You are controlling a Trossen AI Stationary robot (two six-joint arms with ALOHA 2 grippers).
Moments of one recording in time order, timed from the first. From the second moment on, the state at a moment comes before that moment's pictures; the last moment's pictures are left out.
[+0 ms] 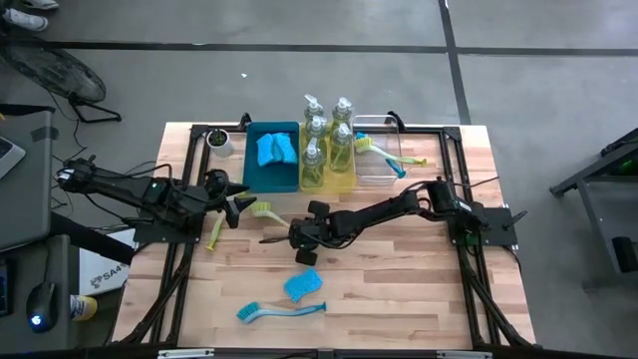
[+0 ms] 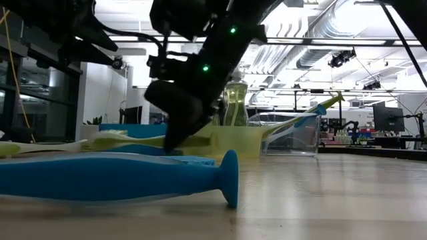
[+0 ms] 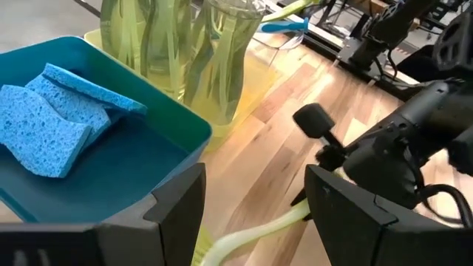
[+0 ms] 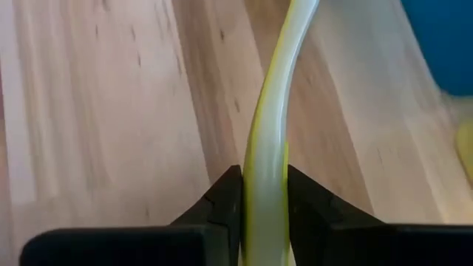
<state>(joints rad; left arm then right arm) -0.26 0.55 0.53 -0.46 -0.62 -0.65 0.15 2.24 1.64 -0.42 0.33 0.28</state>
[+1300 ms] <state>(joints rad) -0.26 0.75 0.53 -0.03 -0.54 -0.34 0.45 1.81 1.64 -1.38 1.14 0.85</state>
